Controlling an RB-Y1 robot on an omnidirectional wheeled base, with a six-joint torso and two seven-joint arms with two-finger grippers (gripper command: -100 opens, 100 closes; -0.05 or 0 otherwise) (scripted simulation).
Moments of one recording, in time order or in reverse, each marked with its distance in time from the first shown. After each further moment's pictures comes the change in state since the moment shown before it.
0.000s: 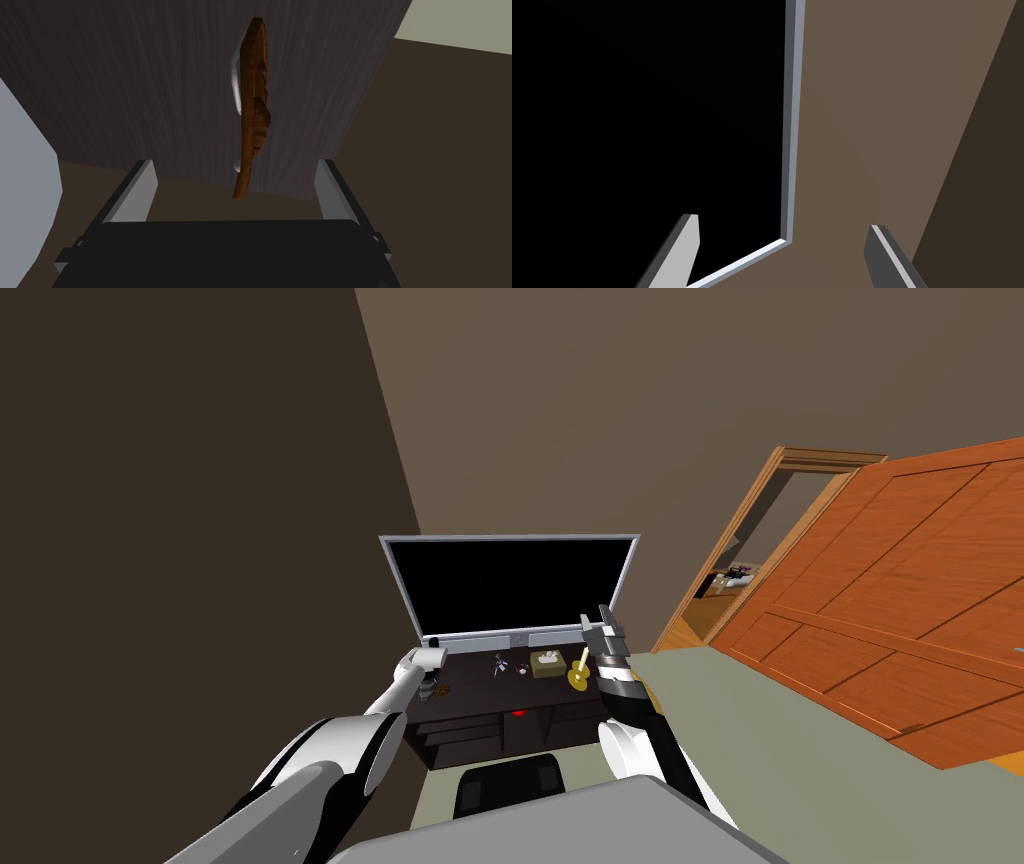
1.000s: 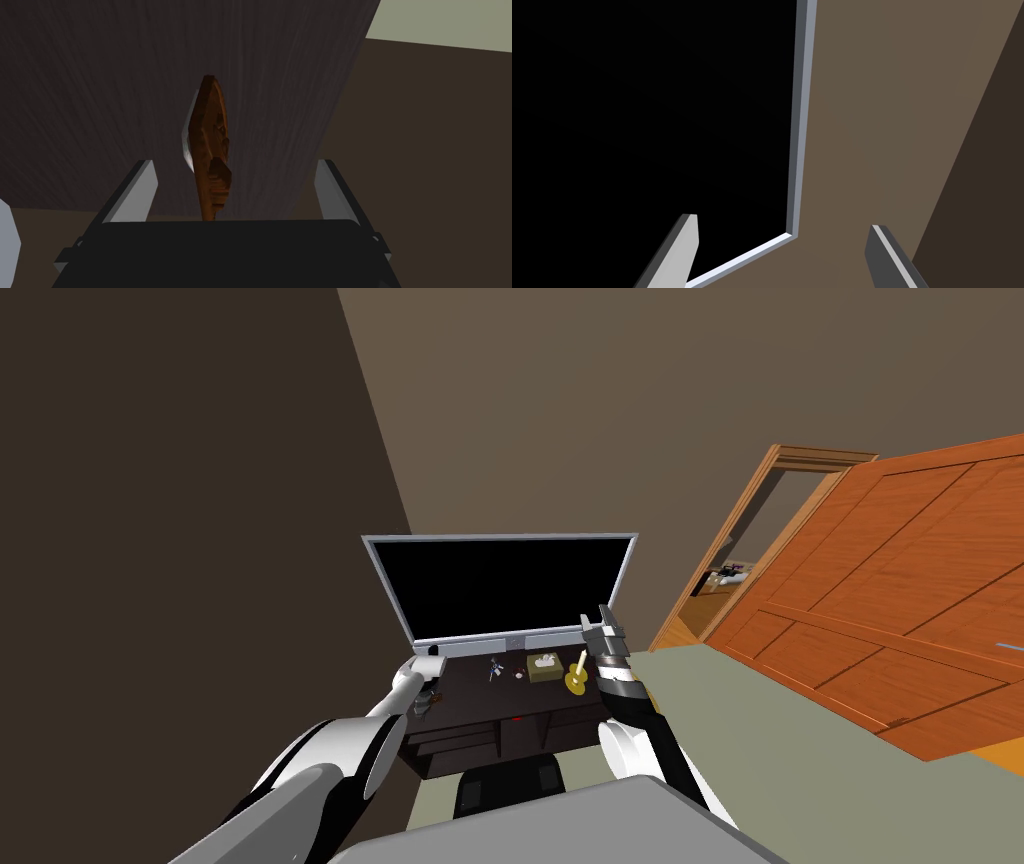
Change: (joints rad) left arm 0.009 -0.006 -0.009 0.092 -0.007 0.015 0.008; right arm 0.000 0.000 0.000 0.000 0.000 0.000 0.000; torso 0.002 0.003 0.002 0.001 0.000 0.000
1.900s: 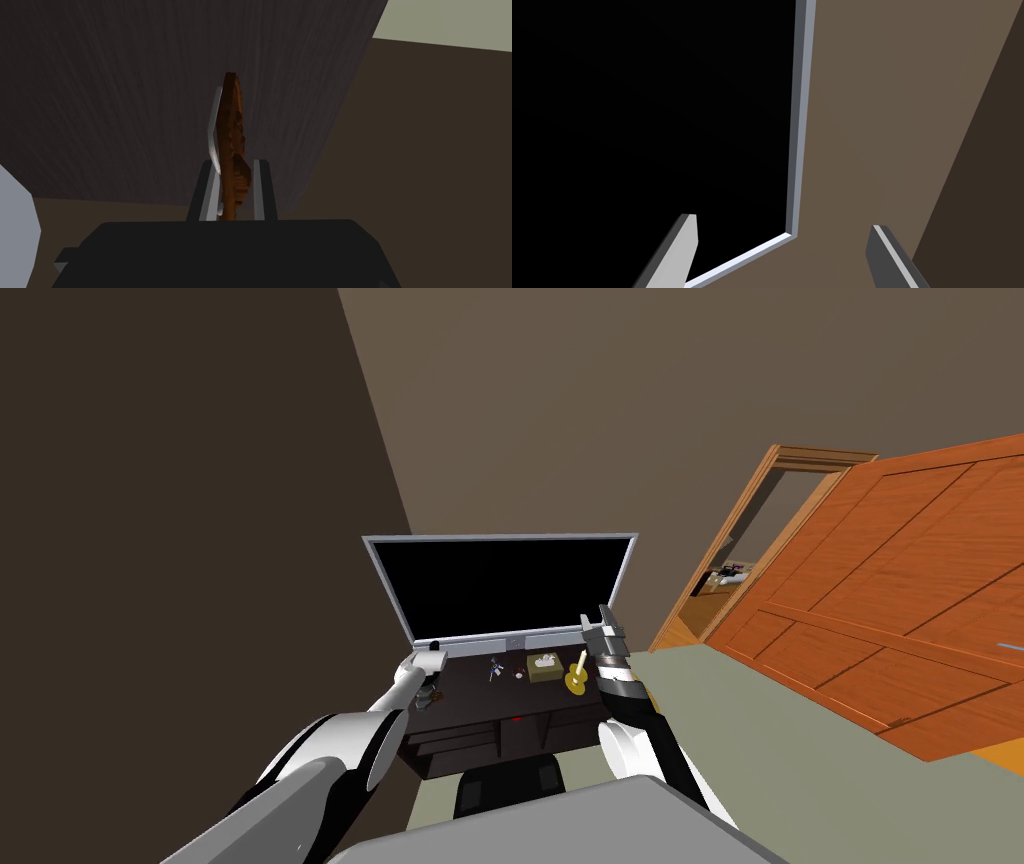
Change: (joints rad) left arm -0.025 0.003 0.002 -0.015 0.001 0.039 0.000; right arm 0.000 0.000 0.000 0.000 0.000 0.000 0.000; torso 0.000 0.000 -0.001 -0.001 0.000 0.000
